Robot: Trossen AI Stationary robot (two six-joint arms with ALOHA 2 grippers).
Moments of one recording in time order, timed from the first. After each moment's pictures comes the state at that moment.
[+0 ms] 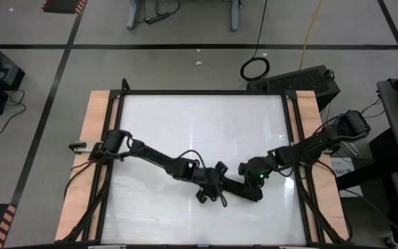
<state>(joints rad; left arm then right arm) -0.24 2.14 1.41 0.02 -0.03 0.62 0.30 1.37 0.36 0.19 -0.35 0.77</state>
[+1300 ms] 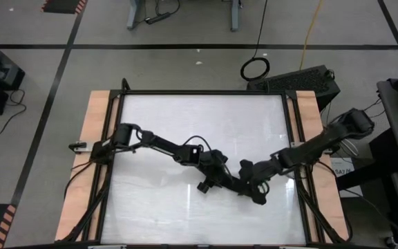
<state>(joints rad) -0.07 2.24 1.40 0.01 0.33 0.45 0.41 1.29 0.49 0.02 -0.11 0.44</state>
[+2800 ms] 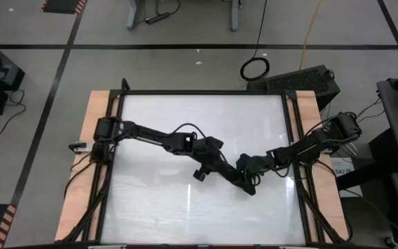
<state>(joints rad) -0.03 2.01 1.40 -0.21 0.17 0.53 0.26 1.52 0.27 0.41 -0.06 0.52</state>
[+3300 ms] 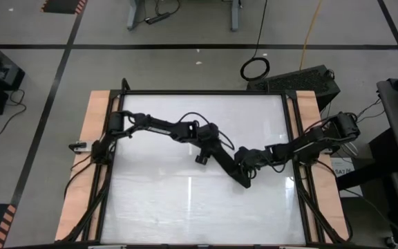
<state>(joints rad) 0.14 2.13 1.39 -0.24 0.09 0.52 0.17 1.52 0.28 0.47 -0.04 0.47</state>
